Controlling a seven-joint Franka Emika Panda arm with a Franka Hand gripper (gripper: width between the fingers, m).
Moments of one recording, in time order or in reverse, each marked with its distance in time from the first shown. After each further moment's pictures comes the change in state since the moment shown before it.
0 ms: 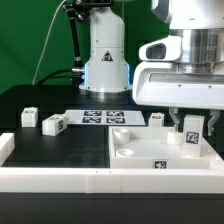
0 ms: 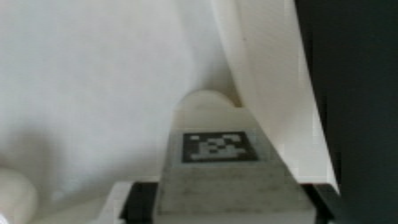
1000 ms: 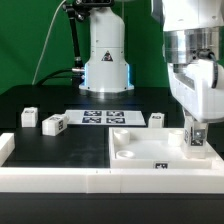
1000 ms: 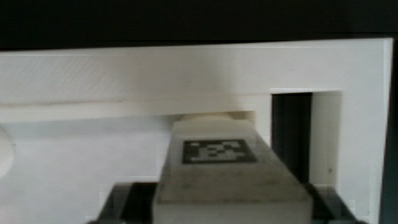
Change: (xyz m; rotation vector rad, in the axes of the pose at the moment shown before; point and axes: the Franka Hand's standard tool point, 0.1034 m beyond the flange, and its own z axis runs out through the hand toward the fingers) arm 0.004 -0.004 0.001 0.055 -0.024 1.123
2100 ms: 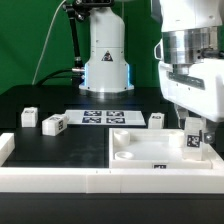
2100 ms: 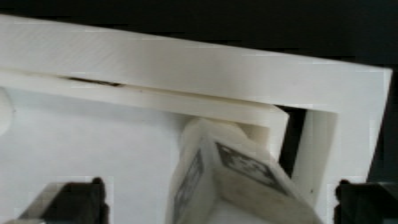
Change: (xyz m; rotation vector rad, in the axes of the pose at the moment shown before) arm -0.003 -0.002 -0.001 0.001 -0.012 -0.373
